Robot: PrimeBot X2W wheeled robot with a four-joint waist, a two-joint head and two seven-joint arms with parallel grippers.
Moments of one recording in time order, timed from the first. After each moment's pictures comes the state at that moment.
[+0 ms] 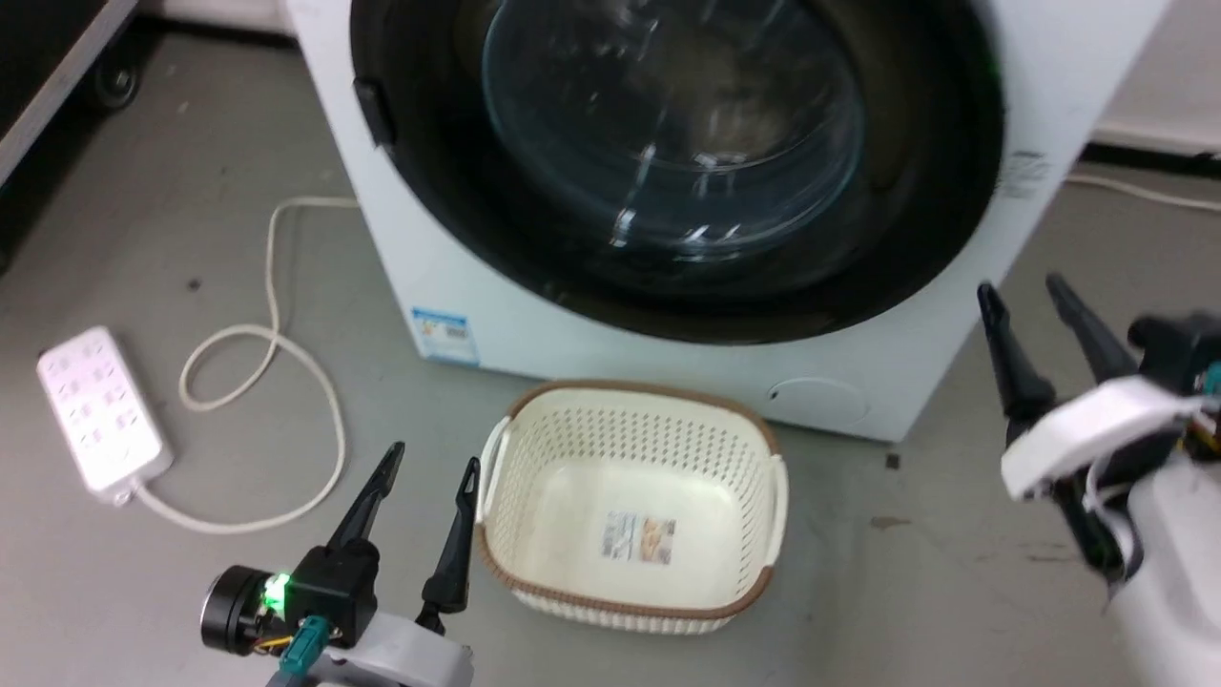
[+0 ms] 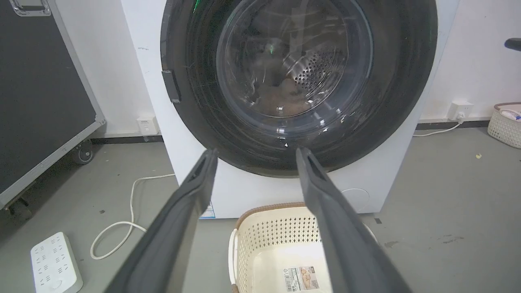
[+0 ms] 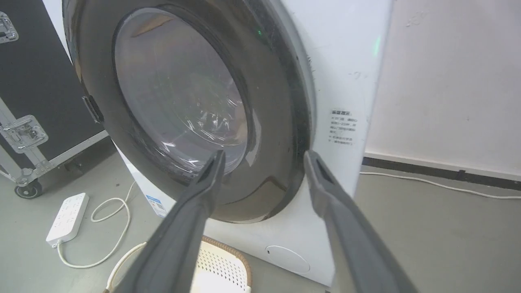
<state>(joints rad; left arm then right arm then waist) -0.06 0.10 -0.11 0.11 -0.05 -0.10 -0.26 -0.55 -0.31 0.20 0.60 0.45 0.13 -0.23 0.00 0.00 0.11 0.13</state>
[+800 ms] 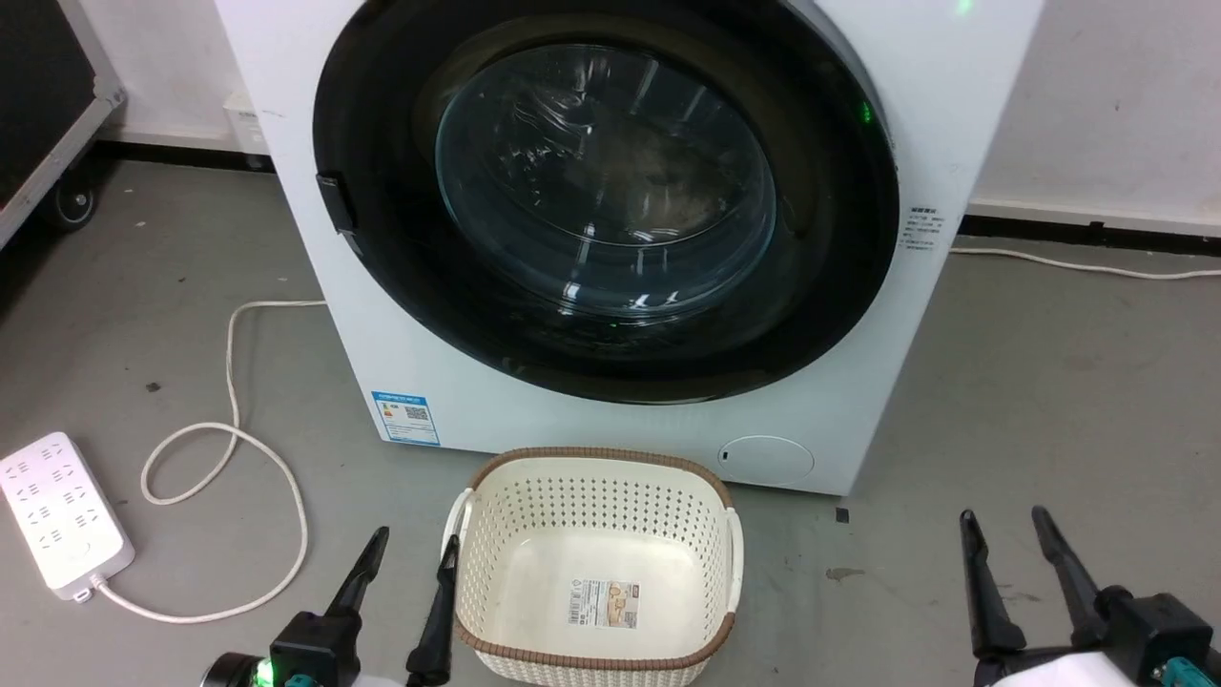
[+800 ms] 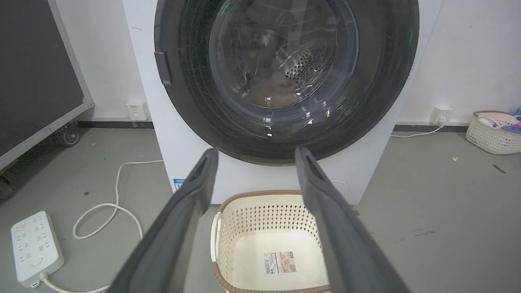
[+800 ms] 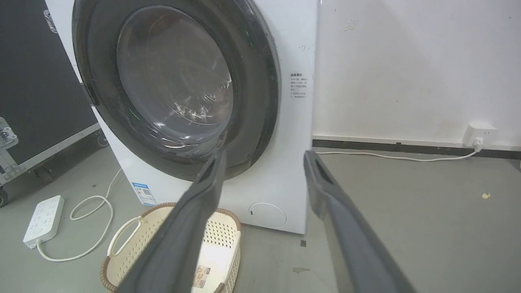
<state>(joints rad) 0.05 0.08 -0.07 0.16 -0.09 -0.12 -0.26 0.05 -0.06 -0.06 0.14 0.12 0.13 -0.26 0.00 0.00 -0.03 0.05</state>
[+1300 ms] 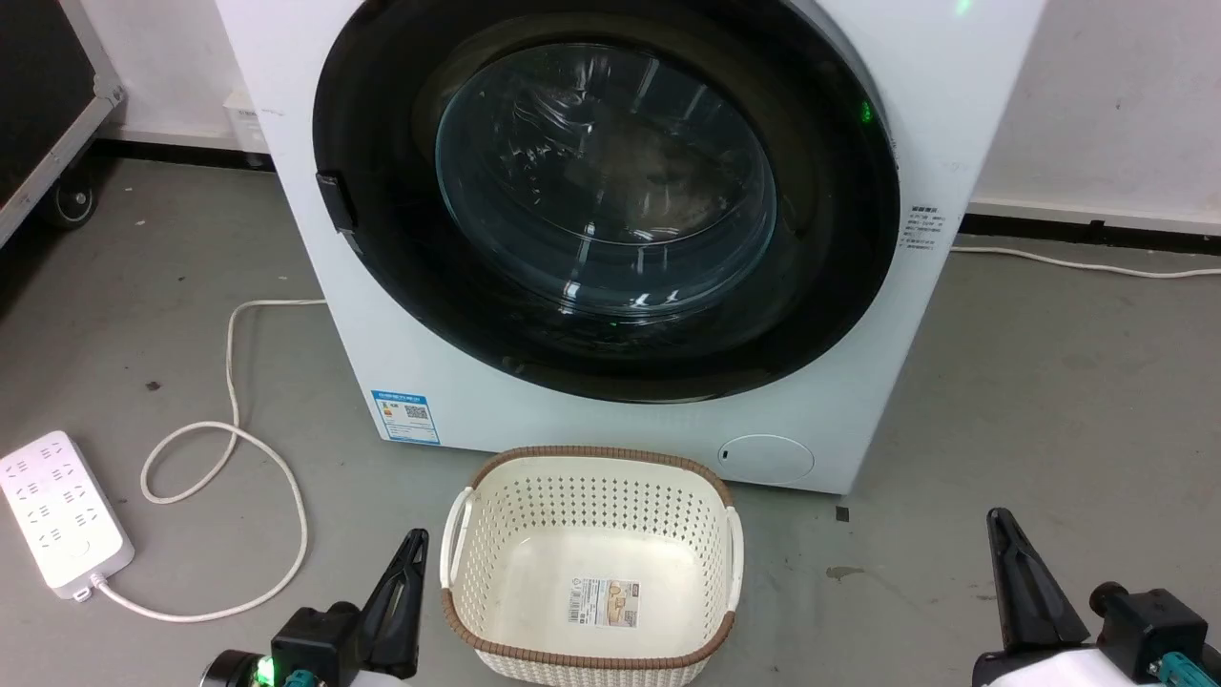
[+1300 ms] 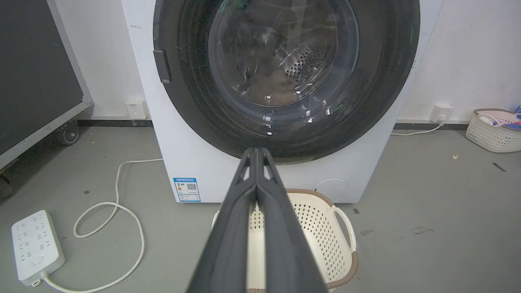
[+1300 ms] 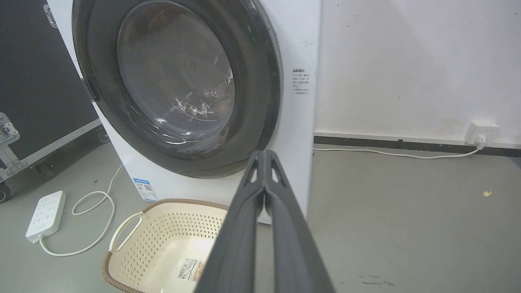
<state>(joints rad) 0.05 0.08 -0.07 0.16 -0.09 -0.11 -0.24 0.05 -0.06 -0.06 0.13 0.12 0.13 -0.24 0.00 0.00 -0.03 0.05</state>
